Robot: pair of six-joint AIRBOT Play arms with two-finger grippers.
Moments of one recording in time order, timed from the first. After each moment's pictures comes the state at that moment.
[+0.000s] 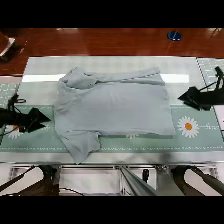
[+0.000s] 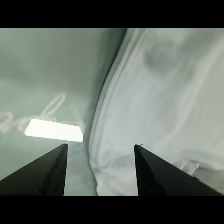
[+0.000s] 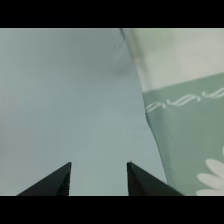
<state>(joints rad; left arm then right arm) 0.57 -1.19 0.68 1.02 -1.29 -1.30 -0.39 -1.11 0.87 -1.01 1.14 1.42</state>
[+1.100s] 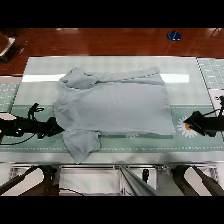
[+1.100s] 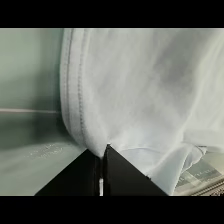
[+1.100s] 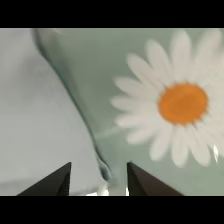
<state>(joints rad) 0.40 -1.17 0.47 0.90 -1.13 -1.23 -0.59 -0.93 0.59 -1.15 1.21 1.44</state>
